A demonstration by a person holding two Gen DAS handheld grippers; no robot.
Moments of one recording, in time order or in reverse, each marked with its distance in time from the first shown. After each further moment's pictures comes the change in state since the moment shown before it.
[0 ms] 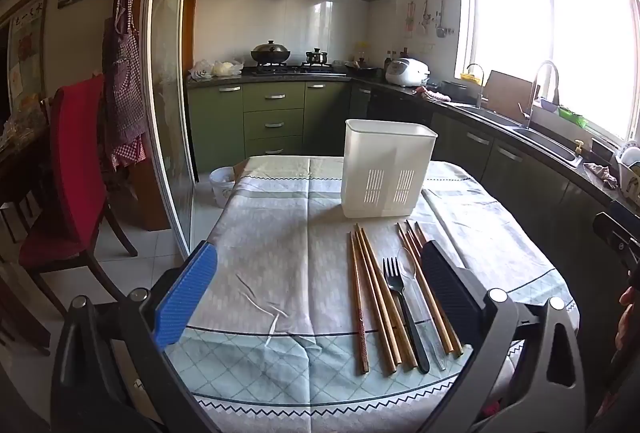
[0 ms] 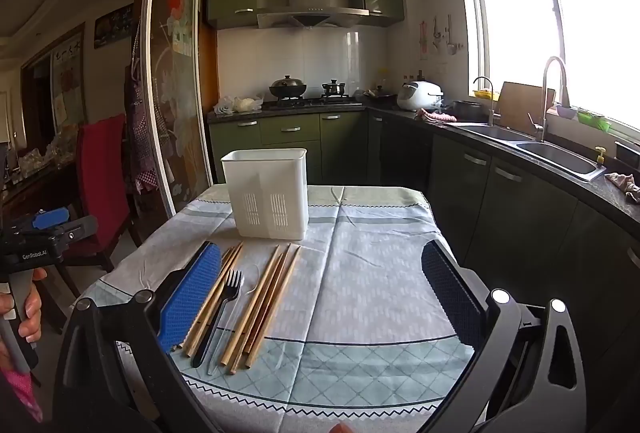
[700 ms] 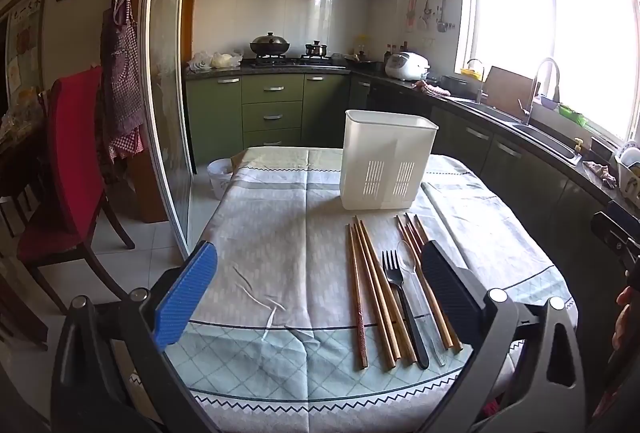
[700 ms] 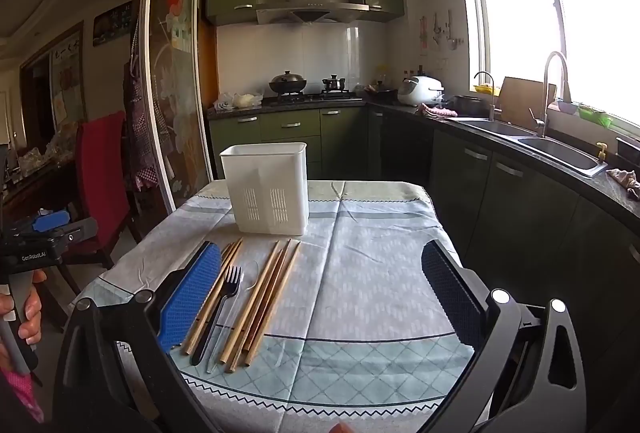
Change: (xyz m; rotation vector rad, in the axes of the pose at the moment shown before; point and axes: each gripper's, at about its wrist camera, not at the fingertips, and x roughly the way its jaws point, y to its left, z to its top) left arm 0.008 -0.001 -0.009 -0.008 0.029 -0.007; right arm 0.009 -0.002 -0.007 0.003 0.019 0.009
